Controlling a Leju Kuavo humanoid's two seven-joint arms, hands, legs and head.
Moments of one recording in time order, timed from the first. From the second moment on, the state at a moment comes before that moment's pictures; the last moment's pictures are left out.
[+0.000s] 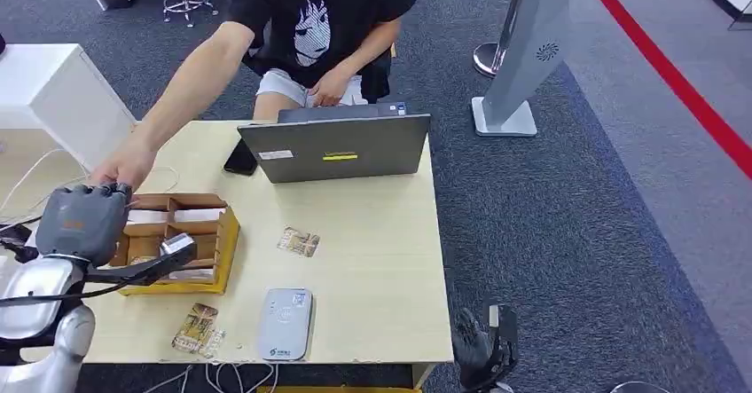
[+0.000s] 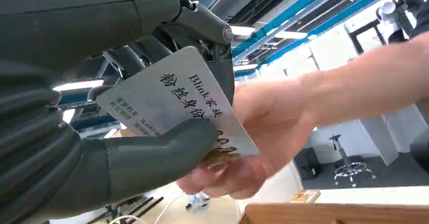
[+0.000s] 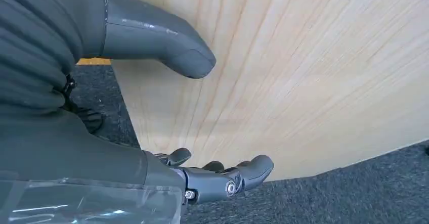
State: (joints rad) left arm -0.28 0.23 -0.04 -1.60 -1.47 0.04 -0.06; right arm -0.20 0.23 -0.44 -0.39 0.20 0.20 -0.52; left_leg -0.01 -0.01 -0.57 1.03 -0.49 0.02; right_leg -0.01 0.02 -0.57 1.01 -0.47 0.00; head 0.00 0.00
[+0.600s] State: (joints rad) left arm -0.12 0.23 -0.04 -1.77 -1.45 0.15 -0.10; right arm -0.19 0.23 -0.44 -0.39 0.16 0.20 -0.53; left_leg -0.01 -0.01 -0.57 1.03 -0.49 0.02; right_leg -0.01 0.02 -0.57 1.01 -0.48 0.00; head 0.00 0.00
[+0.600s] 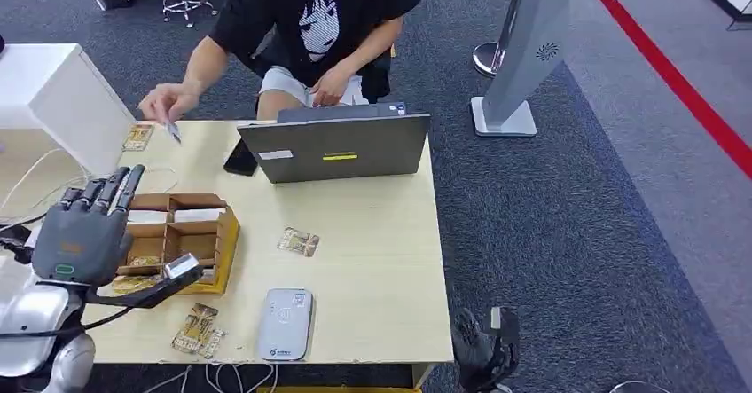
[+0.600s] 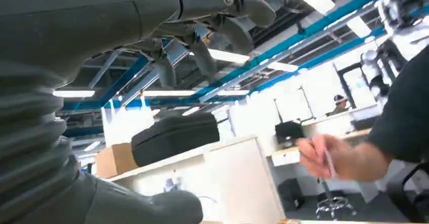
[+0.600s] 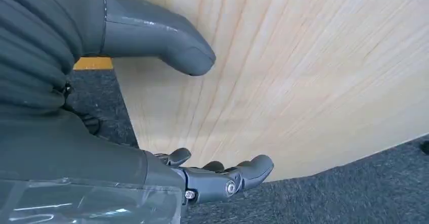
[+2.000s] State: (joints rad) left arm -0.03 0.27 0.14 -1.39 -1.51 0.33 -0.10; right arm -0.18 0.24 -0.45 -0.42 0.16 0.22 -0.52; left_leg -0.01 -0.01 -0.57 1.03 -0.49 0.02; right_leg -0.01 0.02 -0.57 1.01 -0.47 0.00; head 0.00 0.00
